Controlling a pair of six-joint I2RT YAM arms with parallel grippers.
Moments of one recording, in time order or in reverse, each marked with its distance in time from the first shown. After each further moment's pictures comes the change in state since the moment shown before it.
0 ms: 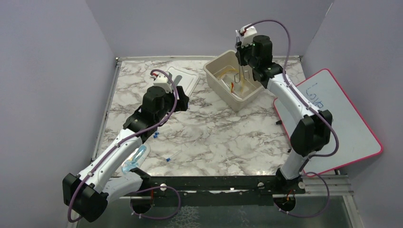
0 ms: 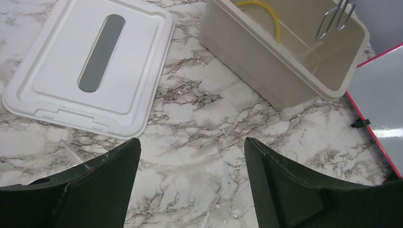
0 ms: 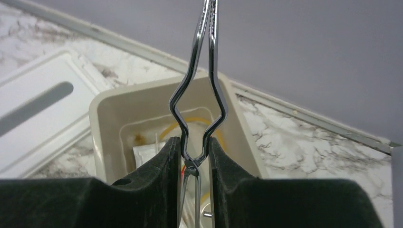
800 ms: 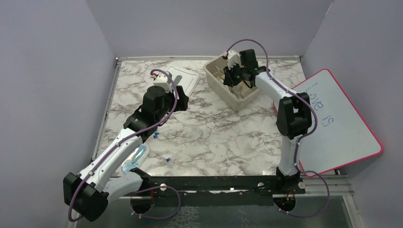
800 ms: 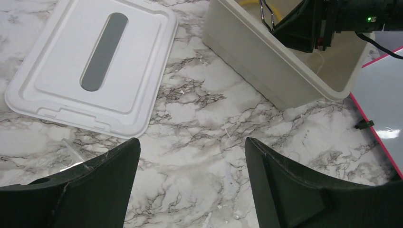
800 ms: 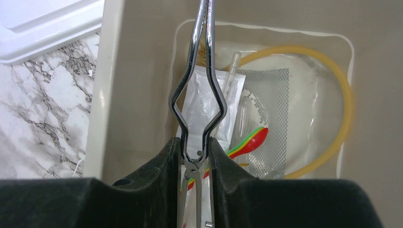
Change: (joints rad) left arm 0.005 0.008 0.000 0.000 -0.003 0.000; right arm -0.043 0.327 0.062 -0.248 -0.464 -0.156
